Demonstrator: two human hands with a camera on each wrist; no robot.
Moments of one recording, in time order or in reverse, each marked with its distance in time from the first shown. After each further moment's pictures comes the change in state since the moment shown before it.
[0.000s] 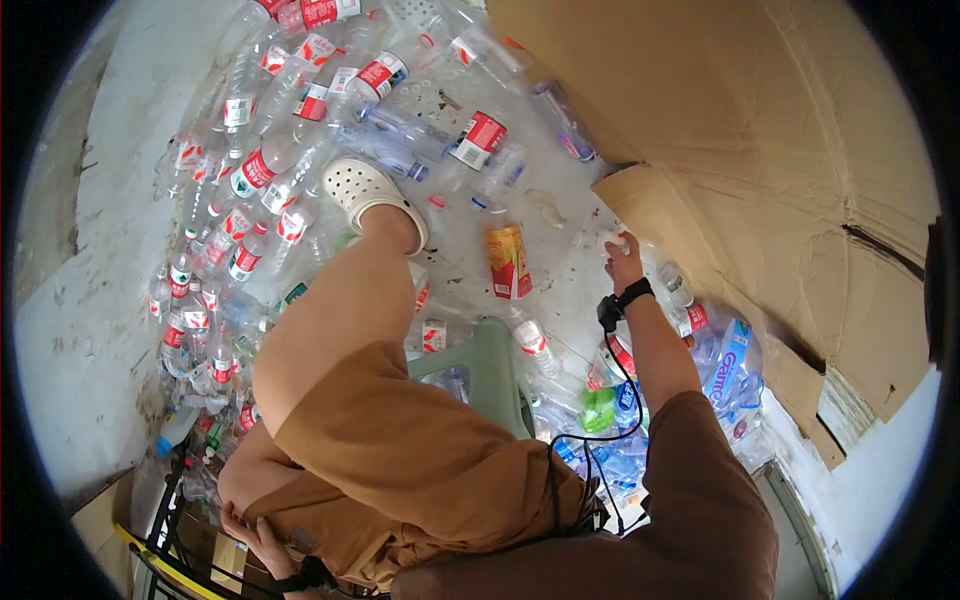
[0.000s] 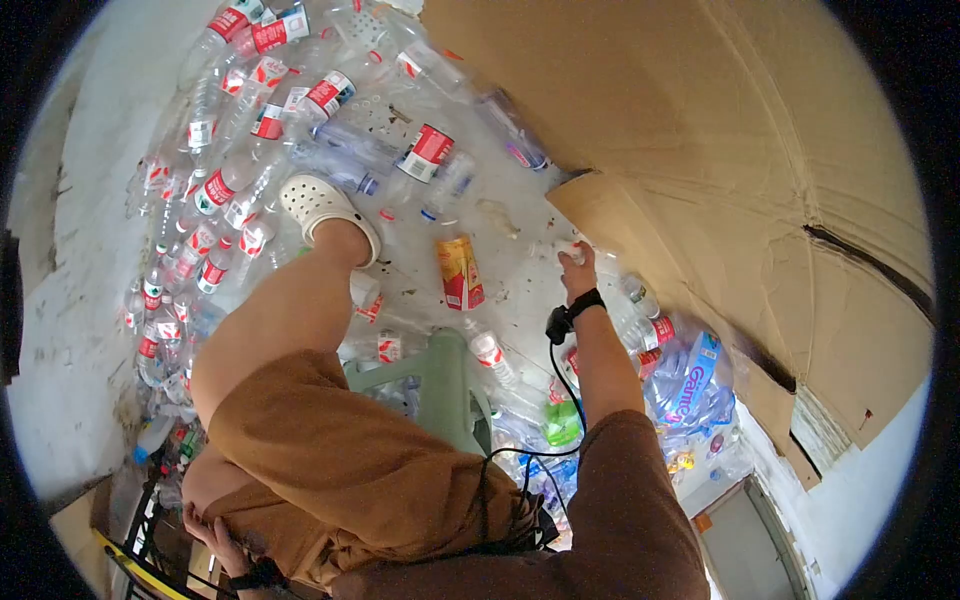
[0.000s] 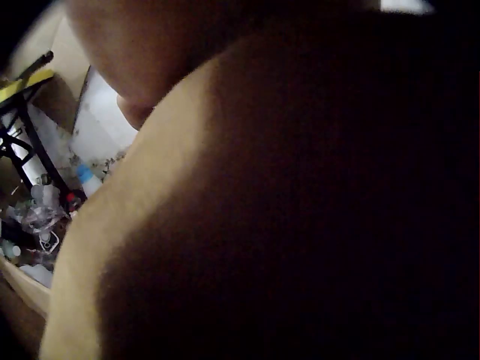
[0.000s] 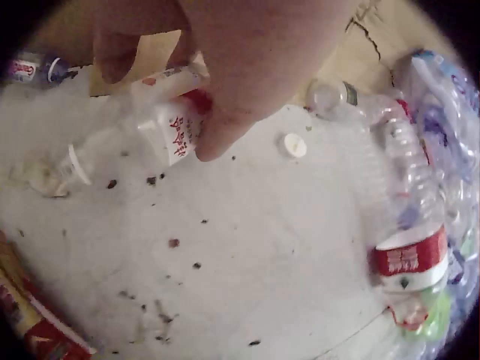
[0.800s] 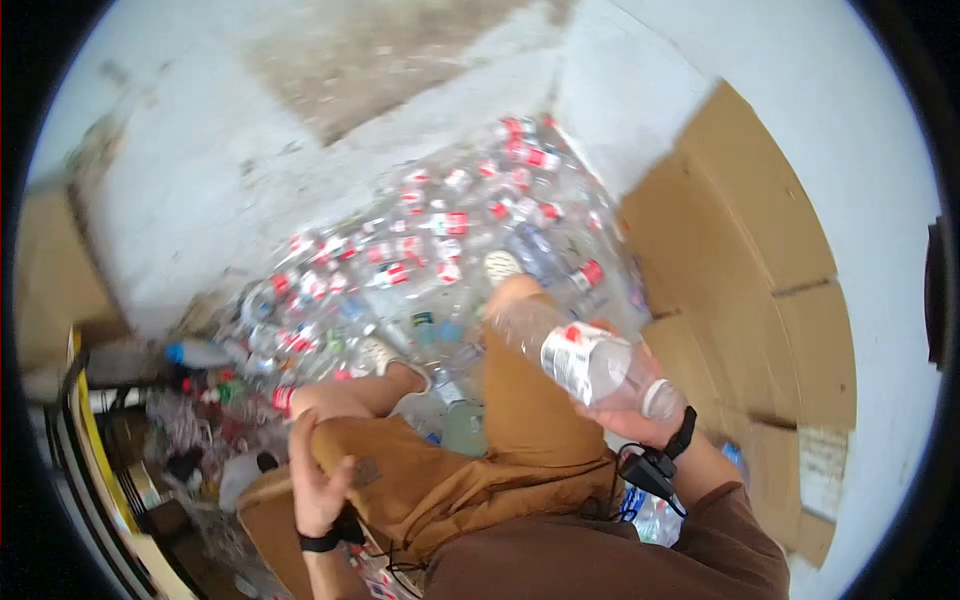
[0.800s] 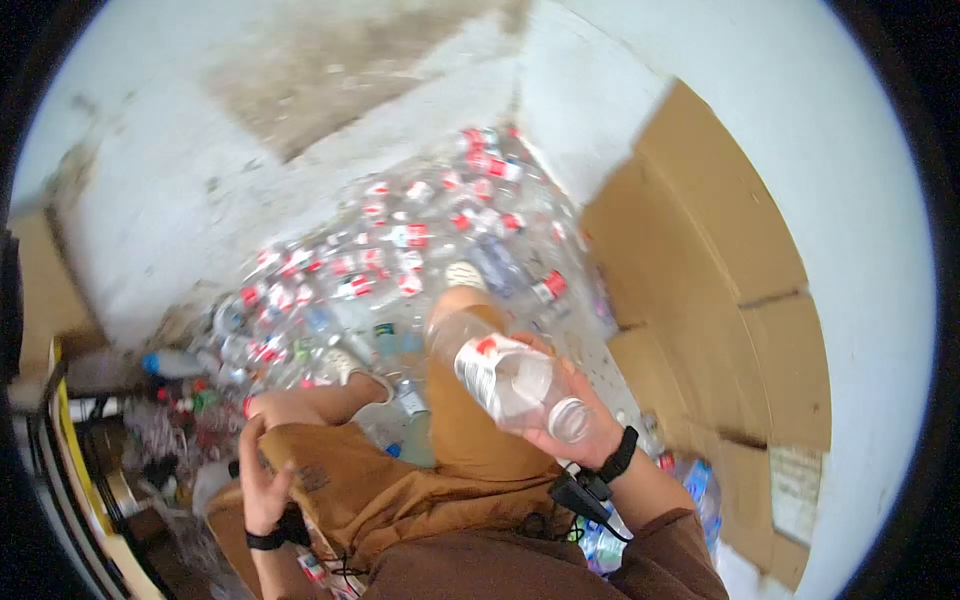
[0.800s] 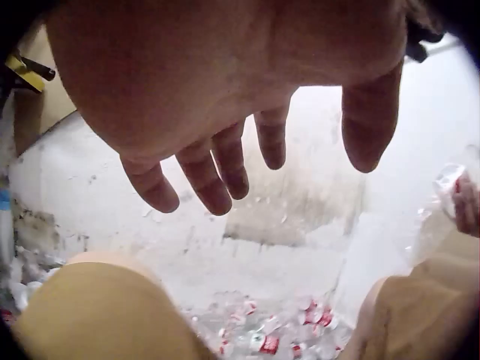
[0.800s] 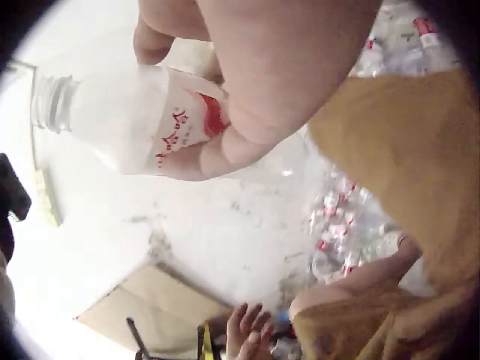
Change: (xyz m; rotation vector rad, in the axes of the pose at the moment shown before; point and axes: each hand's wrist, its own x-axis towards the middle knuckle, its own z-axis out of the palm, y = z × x) left_hand -0.065 0.028 -0.044 -0.614 0.068 0.308; right_hand -0.508 -0.188 0.088 0.247 -1.397 -0.067
